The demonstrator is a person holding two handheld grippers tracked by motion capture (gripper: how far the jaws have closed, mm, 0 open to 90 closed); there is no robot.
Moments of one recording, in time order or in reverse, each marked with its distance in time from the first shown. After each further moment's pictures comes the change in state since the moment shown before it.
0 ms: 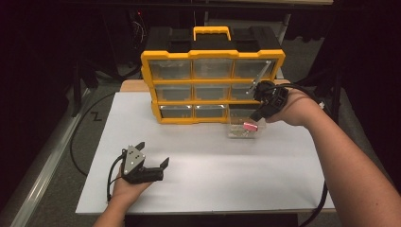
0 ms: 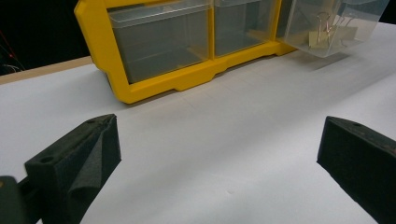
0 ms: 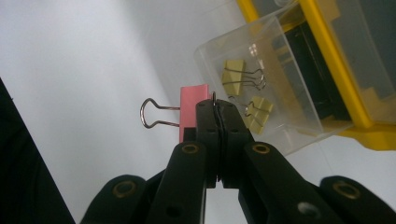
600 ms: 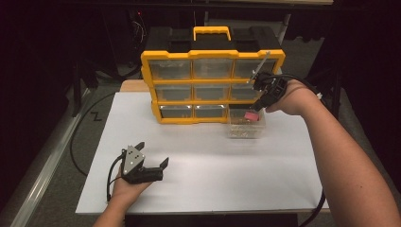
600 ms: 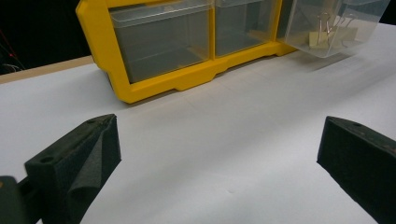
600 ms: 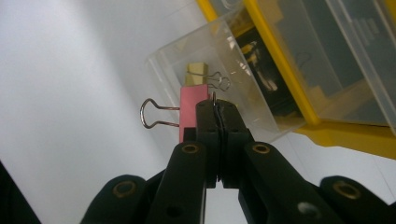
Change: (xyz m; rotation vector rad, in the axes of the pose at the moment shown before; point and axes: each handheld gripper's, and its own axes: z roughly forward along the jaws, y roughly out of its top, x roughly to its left) left arm 0.001 0.000 0.000 -0.004 0.001 -0.005; right arm -0.028 0.009 0.000 0.022 -0.056 0.059
